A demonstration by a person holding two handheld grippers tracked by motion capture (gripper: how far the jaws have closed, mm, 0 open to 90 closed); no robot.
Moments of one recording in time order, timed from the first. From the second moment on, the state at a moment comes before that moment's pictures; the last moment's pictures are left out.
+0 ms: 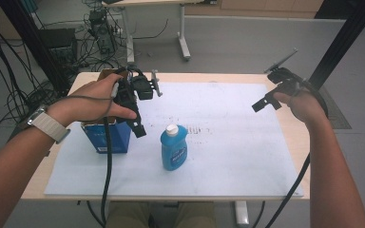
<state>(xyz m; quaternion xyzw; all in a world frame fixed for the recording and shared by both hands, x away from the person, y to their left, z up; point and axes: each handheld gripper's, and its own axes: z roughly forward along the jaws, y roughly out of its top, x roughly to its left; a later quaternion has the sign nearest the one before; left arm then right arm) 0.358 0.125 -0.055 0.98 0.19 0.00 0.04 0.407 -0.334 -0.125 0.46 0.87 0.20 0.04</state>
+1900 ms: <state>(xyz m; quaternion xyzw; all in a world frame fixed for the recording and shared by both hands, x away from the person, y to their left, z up) 0.363 0.060 -0.050 0.94 0.35 -0.02 0.03 0.399 -0.341 -0.128 0.45 0.86 0.22 0.04</state>
